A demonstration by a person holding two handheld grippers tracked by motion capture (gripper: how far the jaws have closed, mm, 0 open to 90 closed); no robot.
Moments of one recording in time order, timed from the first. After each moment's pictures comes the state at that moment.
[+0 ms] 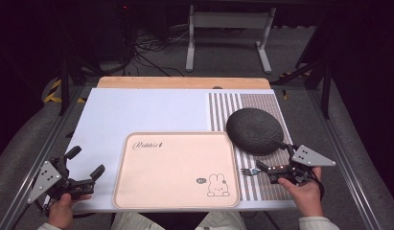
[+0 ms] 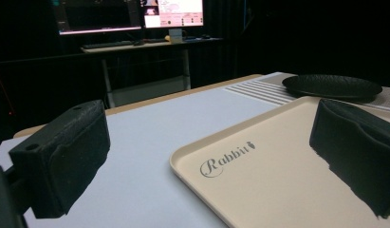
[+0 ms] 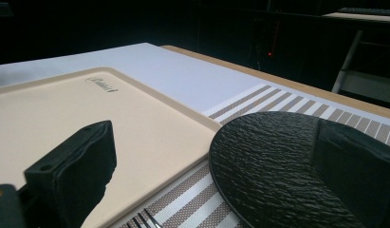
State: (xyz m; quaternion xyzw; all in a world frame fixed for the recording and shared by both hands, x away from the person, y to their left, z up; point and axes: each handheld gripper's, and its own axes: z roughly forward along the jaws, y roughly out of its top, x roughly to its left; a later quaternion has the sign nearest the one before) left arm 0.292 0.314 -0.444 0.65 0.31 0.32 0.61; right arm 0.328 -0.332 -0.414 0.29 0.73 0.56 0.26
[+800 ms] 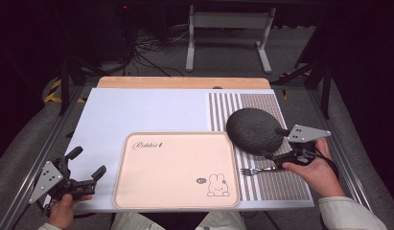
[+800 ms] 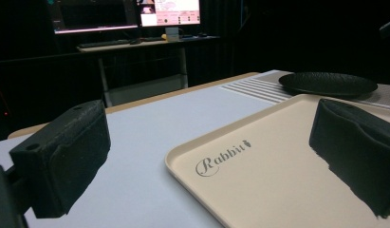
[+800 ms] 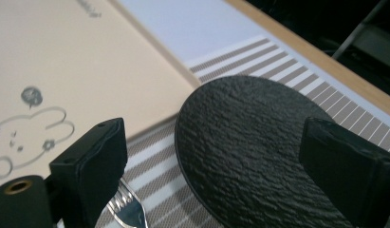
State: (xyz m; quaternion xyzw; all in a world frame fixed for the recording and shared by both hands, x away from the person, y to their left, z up) left arm 0.291 0.310 -0.444 0.66 0.31 0.32 0.61; right arm 0.361 -0.334 -0.361 0.25 0.85 0.40 0.24
